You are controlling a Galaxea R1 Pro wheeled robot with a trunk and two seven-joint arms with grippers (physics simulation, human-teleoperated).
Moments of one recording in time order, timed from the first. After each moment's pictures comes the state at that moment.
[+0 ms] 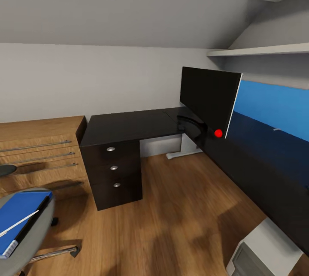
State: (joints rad) left arm -0.04 -0.05 -0.08 -0.22 0.27 -0.54 0.20; right arm -0.20 0.01 0.10 0.02 -0.18 -1.01 0.05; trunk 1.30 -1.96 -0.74
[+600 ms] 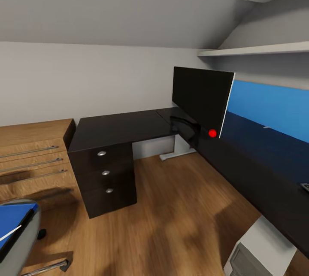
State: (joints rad) left arm -0.04 -0.05 -0.07 -0.21 0.27 -0.54 0.20; right arm -0.20 0.02 0.10 0.02 -0.17 -1.01 0.05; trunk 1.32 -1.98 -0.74
